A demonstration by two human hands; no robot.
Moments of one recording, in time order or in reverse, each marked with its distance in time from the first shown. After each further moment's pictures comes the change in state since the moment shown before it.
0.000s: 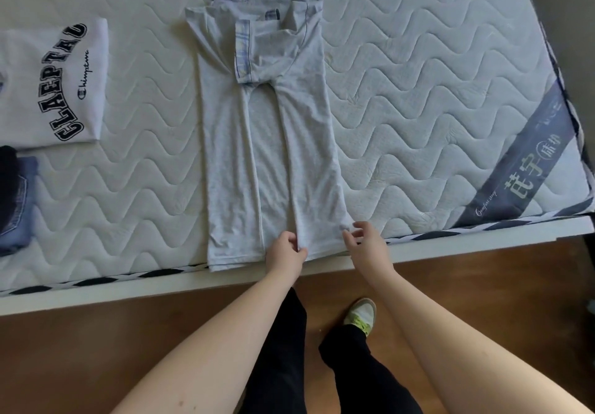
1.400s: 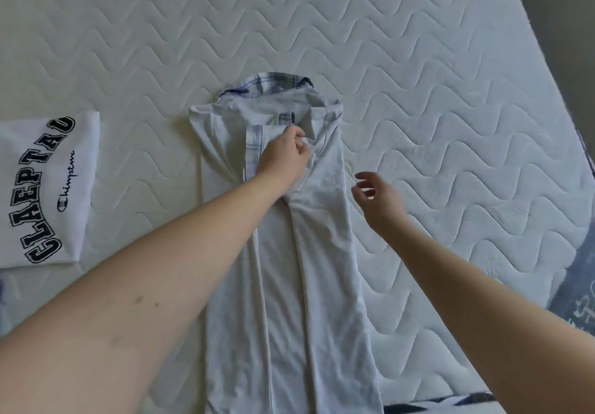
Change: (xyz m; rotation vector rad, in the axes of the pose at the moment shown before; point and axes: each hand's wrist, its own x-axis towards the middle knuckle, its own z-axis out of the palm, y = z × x) left_hand 0.263 0.279 -0.208 0.020 0.211 0.573; right_hand 0.233 -0.248 -0.081 0.013 0.135 -0.262
